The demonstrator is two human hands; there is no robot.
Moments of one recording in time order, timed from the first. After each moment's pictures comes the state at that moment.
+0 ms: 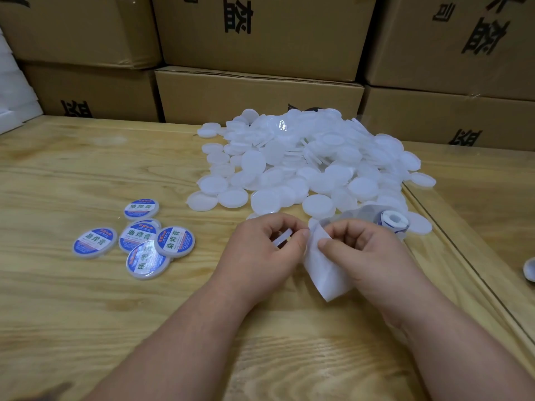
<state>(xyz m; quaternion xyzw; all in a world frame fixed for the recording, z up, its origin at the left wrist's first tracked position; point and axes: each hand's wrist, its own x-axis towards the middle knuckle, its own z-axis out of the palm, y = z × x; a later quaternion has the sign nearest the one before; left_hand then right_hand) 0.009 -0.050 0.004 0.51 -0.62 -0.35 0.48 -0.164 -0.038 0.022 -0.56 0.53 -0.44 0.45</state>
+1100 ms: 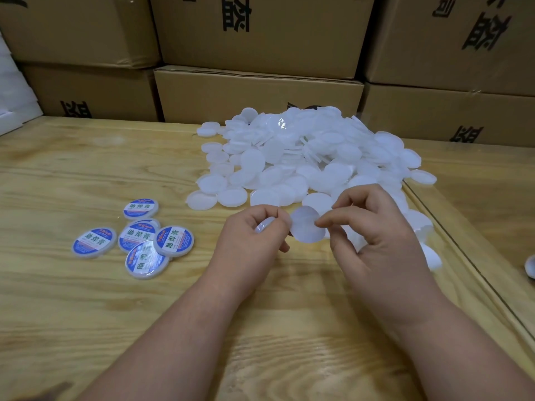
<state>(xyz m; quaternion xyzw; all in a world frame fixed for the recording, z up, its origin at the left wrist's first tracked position) 0.012 -0.053 0.008 0.52 -0.51 -0.45 0.52 -0.166 -0.038 0.024 -0.76 0.42 -0.48 0.08</state>
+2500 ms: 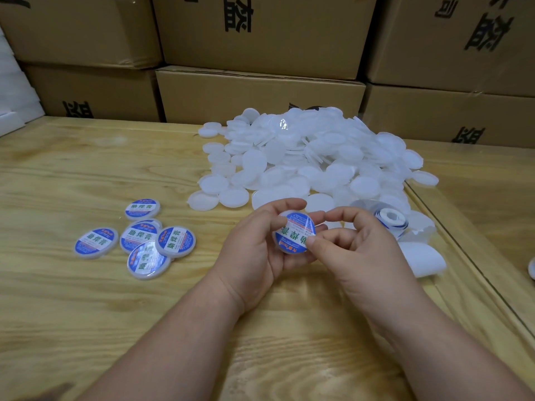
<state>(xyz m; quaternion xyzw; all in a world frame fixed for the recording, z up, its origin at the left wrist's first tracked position) 0.006 -0.051 0.016 0.26 -0.34 -0.73 0.53 -0.143 -0.029 0.026 -0.54 0.51 -0.49 0.46</state>
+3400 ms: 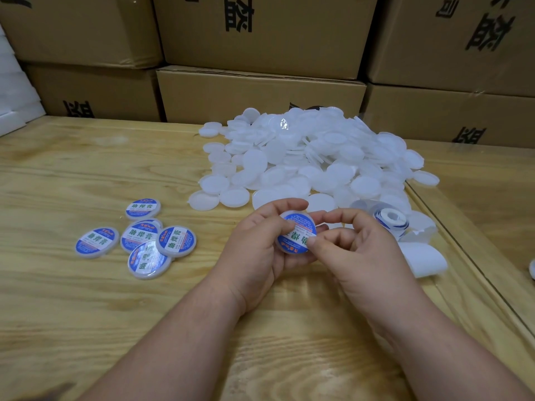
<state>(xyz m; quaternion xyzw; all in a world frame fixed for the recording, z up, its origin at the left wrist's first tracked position) 0.005 -0.052 0.014 0.28 -0.37 -0.71 0.54 -0.146 -0.032 0.020 -0.55 0.50 -0.50 0.46</state>
